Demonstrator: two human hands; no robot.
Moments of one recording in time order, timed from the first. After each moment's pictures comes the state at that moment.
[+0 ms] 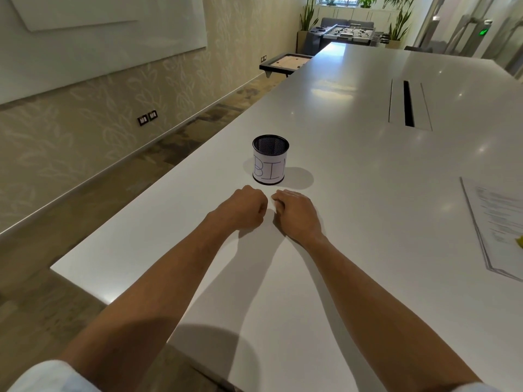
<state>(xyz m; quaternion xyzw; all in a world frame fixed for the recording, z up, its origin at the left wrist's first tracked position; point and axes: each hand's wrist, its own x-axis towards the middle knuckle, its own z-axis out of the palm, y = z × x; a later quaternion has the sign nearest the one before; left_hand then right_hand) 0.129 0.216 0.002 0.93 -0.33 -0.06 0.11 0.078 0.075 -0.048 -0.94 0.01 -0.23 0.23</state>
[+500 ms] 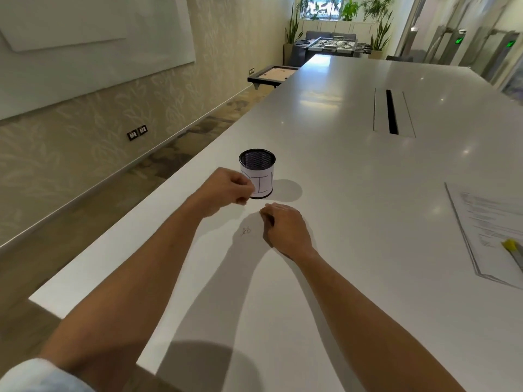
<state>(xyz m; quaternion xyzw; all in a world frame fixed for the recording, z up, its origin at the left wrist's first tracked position) 0.166 0.218 0.044 0.82 -0.21 -0.15 0.52 0.079 0.074 -0.047 -0.94 0.02 -0.23 0.25</state>
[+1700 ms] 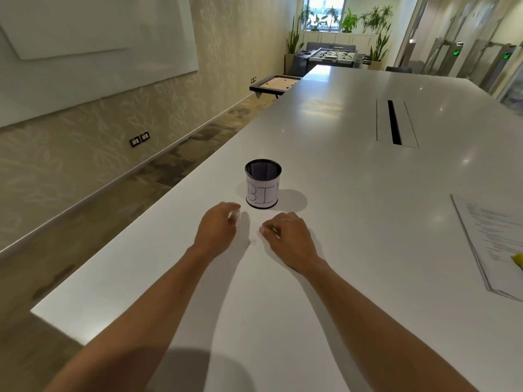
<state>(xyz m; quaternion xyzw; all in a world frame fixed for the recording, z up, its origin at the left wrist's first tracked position) 0.163 0.240 -0.035 0.91 -0.21 0.07 0.34 0.077 0.074 -0.043 -0.94 0.02 -0.19 0.29</state>
